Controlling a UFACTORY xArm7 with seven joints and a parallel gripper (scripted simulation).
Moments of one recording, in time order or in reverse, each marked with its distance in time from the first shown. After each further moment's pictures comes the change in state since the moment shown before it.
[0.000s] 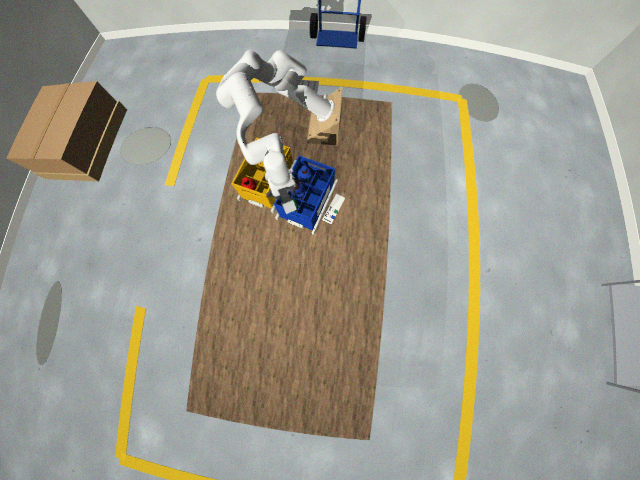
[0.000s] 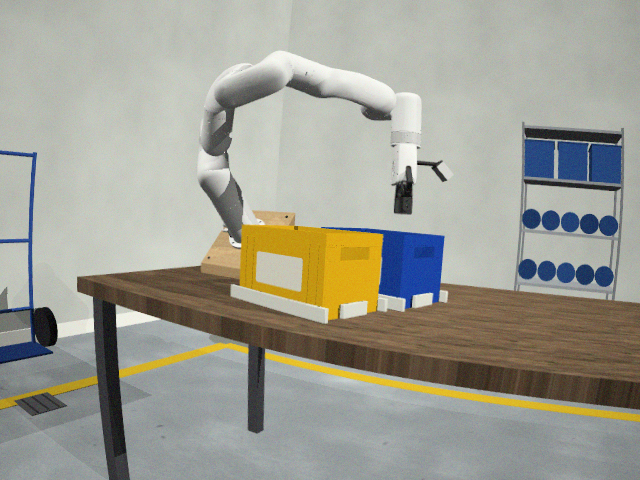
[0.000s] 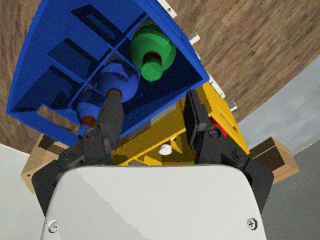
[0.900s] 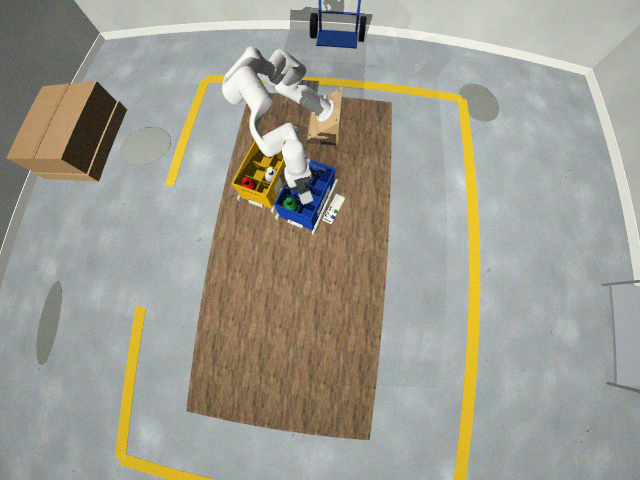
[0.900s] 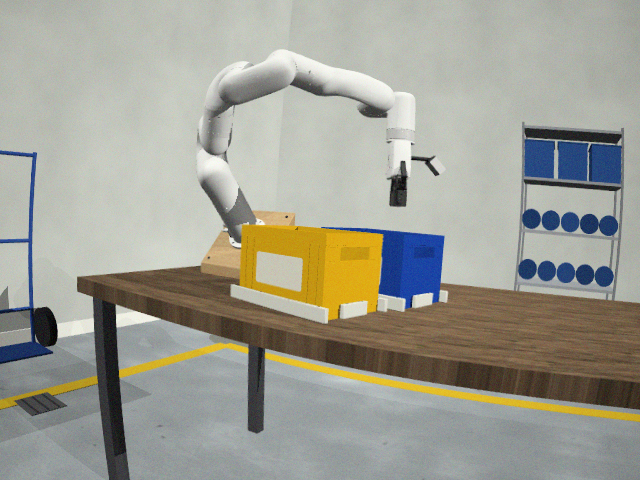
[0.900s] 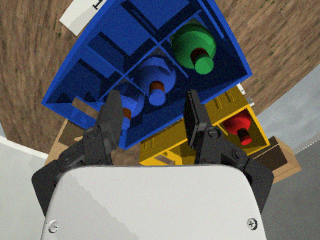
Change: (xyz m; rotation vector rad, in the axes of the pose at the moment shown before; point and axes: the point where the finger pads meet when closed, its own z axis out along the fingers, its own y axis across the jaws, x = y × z) arm -0.001 -0.070 -0.019 0.000 0.001 -0.003
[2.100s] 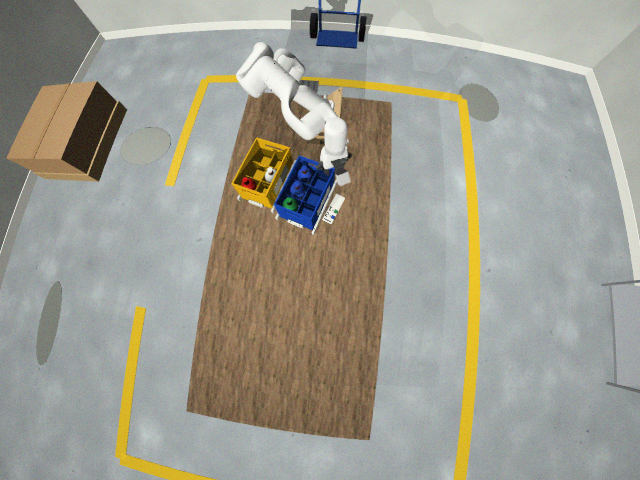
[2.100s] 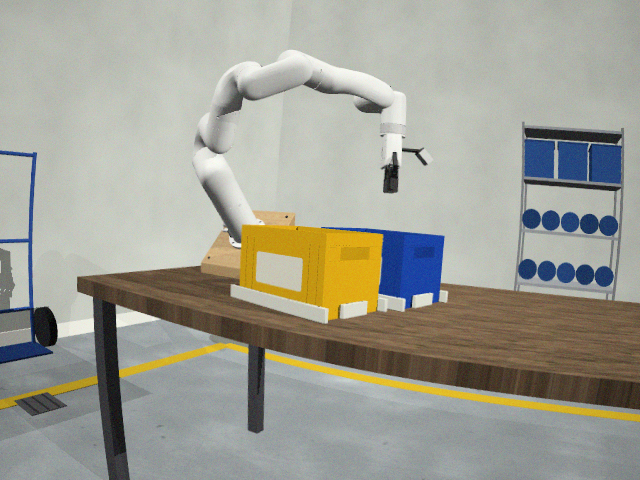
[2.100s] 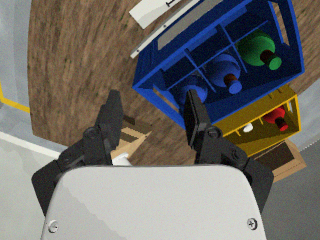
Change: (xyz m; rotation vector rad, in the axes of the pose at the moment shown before) arm 0.004 -0.150 -0.041 0.000 0.000 0.004
